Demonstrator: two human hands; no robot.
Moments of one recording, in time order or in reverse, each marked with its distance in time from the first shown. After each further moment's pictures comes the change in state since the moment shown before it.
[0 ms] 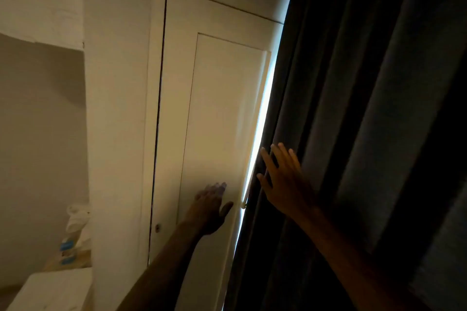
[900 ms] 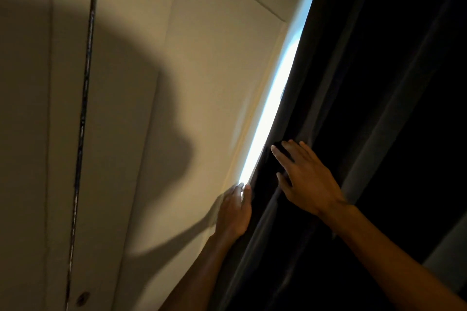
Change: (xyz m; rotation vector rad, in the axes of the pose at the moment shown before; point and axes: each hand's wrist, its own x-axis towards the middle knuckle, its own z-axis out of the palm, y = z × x) left_hand 0.182 0.032 0.106 -0.882 0.103 -0.066; right_hand 0.090 0.066 0.052 -0.335 -0.326 0.039
